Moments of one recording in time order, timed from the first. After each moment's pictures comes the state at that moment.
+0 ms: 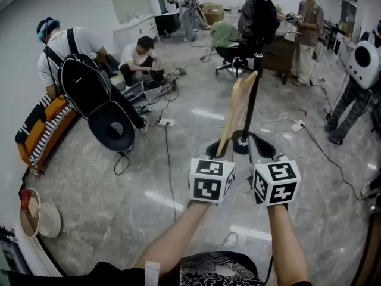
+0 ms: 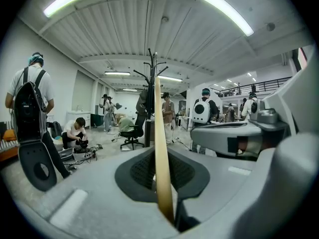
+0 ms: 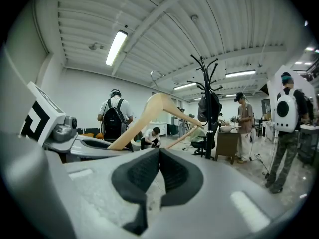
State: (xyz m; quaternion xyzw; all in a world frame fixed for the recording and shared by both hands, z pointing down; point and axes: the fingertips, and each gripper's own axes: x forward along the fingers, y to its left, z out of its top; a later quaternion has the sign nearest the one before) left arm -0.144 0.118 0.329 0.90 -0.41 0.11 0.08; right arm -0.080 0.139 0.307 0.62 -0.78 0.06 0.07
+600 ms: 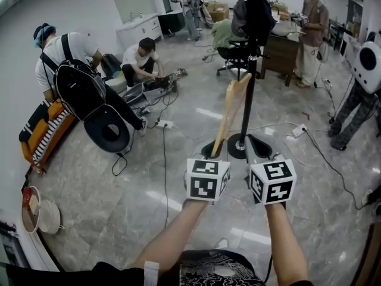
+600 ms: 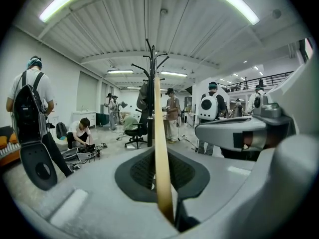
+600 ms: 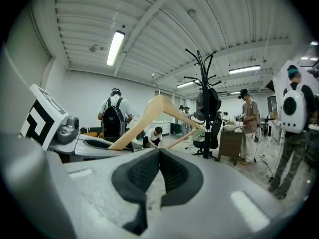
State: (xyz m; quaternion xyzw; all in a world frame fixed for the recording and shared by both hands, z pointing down) left arm -0.062 0.066 0.344 0.88 -0.45 0.13 0.08; right arm 0.008 0.087 0.318 0.59 -0.80 0.06 0.08
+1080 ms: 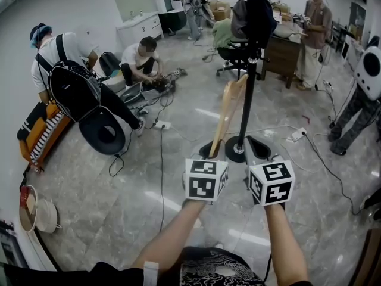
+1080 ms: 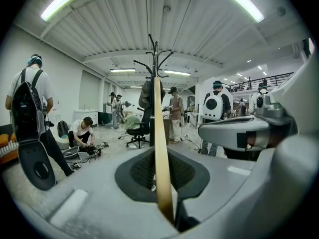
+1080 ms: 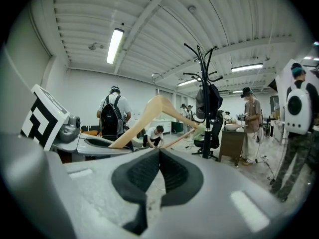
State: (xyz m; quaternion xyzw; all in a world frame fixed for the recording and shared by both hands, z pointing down) left arm -0.036 0.020 0.352 0.87 -0.46 0.13 0.09; right arm 0.038 0.043 0.326 0.59 -0.80 0.06 0.09
